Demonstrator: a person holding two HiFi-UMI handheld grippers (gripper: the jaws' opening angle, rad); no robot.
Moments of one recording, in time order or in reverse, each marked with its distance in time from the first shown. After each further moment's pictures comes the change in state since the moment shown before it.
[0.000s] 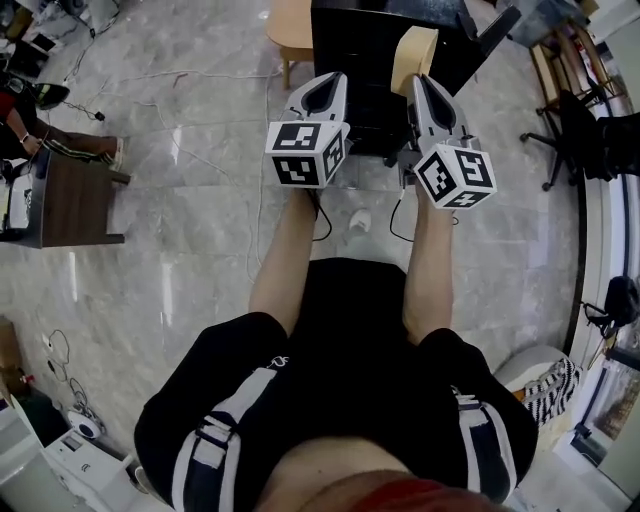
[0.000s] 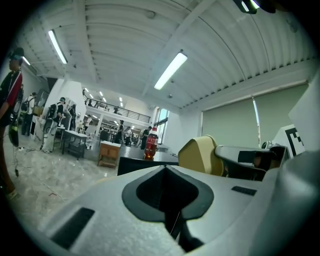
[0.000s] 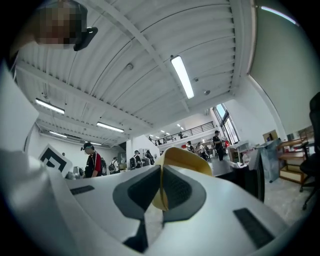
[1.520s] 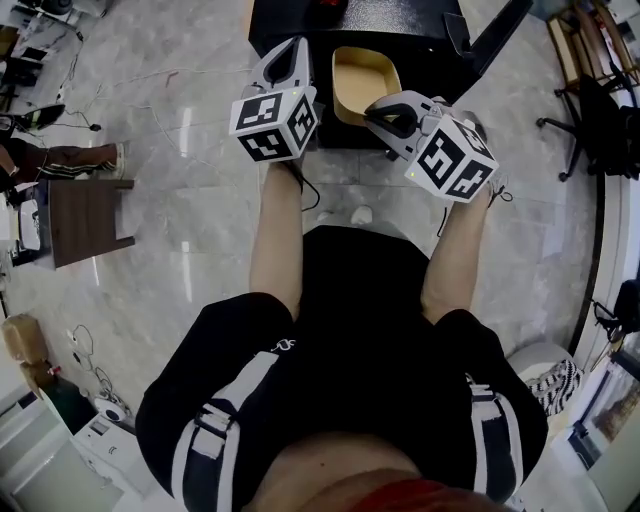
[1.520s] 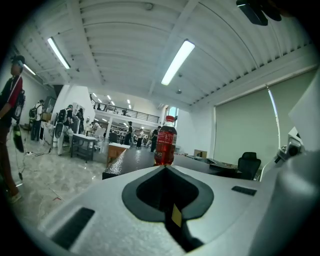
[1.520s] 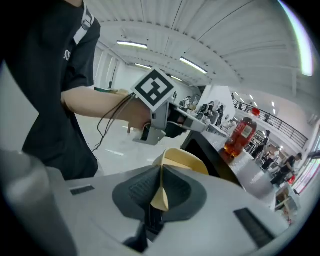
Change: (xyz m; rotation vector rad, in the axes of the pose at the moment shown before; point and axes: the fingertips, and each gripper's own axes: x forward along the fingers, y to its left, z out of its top) left arm 0.181 0.051 0.012 0.020 0.000 0.136; right arm 0.050 -0.064 -0.107 -0.735 0.680 0.808
